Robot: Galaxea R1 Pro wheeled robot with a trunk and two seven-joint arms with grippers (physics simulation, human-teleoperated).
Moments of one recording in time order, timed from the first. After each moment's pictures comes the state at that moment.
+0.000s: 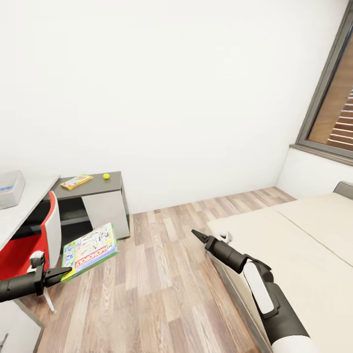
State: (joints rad) left arm -0.59 0.60 0.20 -0.51 0.14 0.89 -1.57; right arm -0.46 0.03 -0.02 -1.18 -0.68 0.58 0.50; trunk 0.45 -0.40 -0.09
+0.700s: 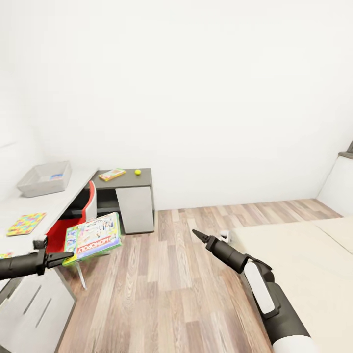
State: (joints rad) left arm -0.61 0.61 0.20 -0.75 0.07 0.97 -1.57; right arm -0.46 0.03 -0.02 -1.18 -0.68 0.58 0.50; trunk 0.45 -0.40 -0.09
